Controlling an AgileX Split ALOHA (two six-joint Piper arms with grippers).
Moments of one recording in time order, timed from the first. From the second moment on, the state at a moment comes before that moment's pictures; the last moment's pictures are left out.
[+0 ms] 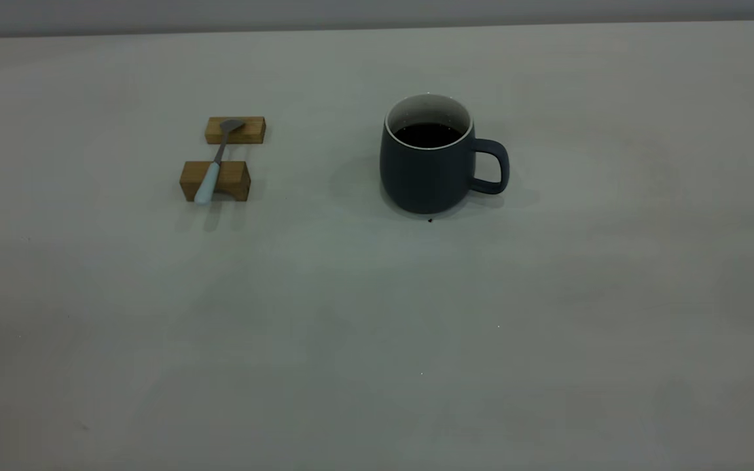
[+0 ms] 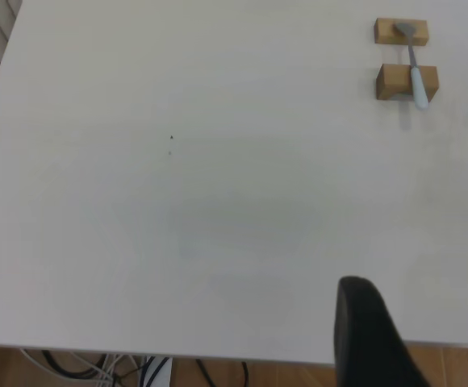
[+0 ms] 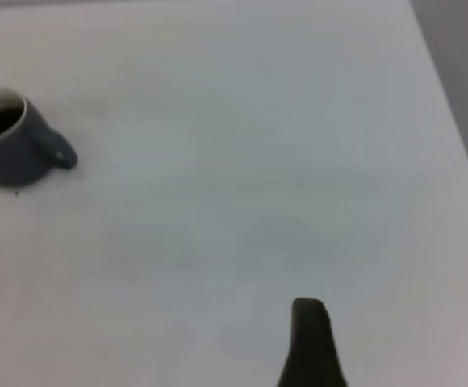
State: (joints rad) left arm -0.01 -0.02 -0.49 0.06 1.13 -0.08; right arm 0.01 0.02 -0.47 -0.05 1.13 0.05
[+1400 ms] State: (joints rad) left arm -0.01 -0.01 -0.49 0.08 1.13 -0.09; right arm 0.01 0.02 -0.47 -0.02 1.13 -0.01
